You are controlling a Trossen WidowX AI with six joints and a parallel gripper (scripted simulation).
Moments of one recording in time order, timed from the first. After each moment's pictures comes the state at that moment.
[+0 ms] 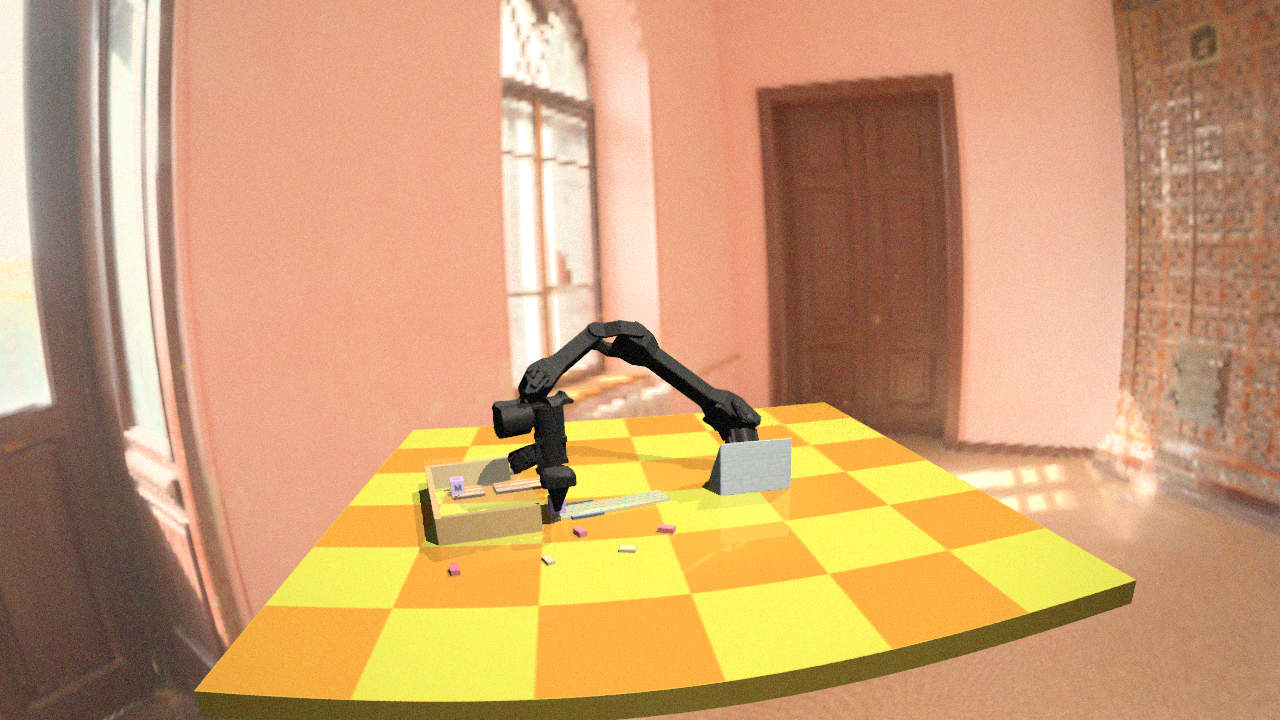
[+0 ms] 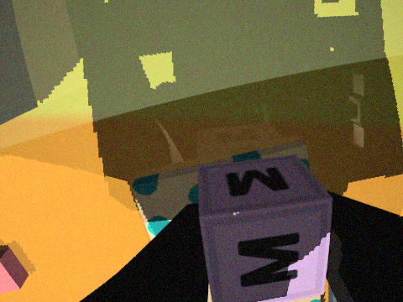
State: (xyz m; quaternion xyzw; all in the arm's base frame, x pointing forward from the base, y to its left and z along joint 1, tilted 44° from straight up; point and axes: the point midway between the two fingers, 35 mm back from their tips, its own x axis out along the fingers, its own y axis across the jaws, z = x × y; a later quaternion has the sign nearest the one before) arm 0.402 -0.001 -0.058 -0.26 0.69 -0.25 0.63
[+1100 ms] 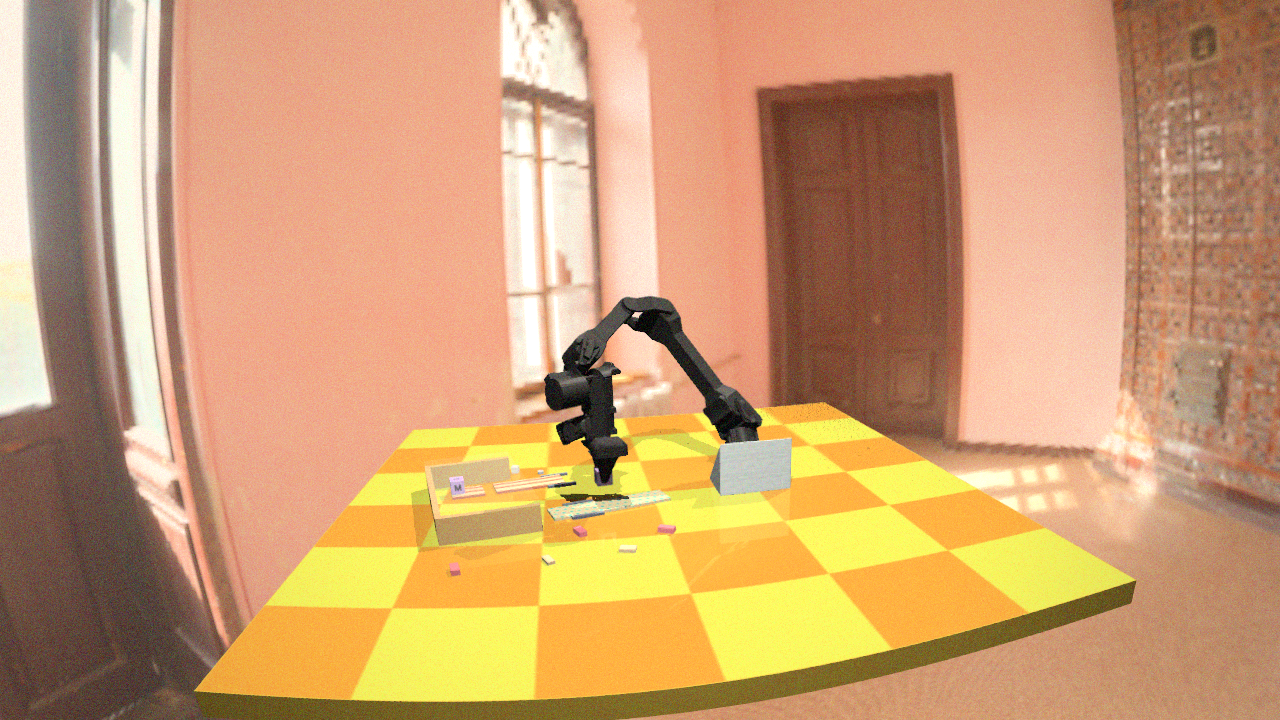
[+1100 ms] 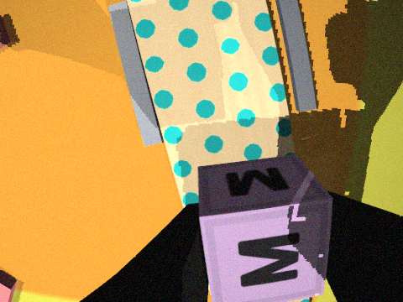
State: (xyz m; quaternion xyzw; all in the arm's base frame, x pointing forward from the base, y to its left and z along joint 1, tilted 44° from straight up) arm 0.311 0.029 -0.015 -0.27 0.69 -0.25 0.62
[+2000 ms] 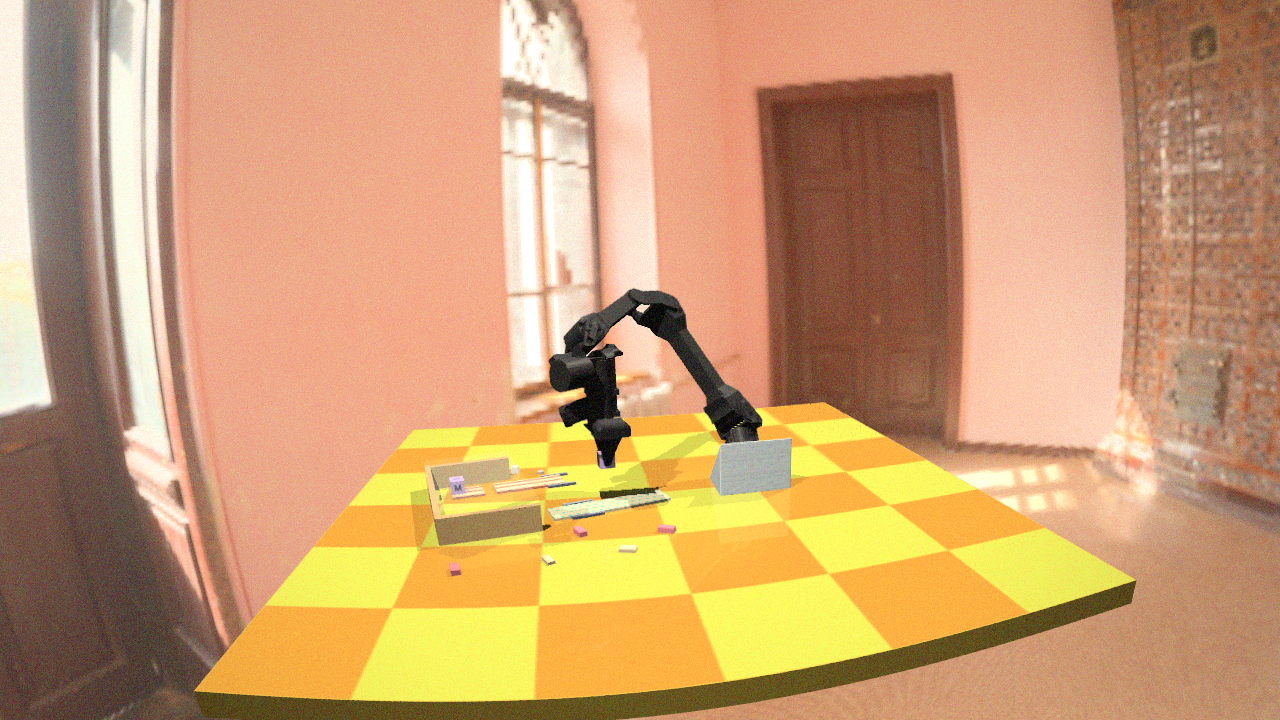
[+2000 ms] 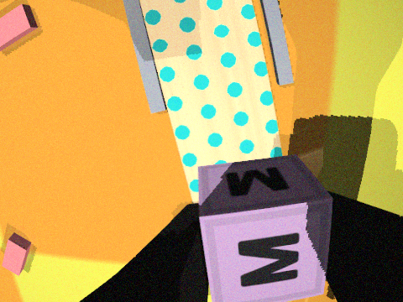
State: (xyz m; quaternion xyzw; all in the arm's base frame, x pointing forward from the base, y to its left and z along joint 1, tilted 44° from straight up) arm 0.306 0.052 0.010 -0.27 0.69 -0.25 0.62
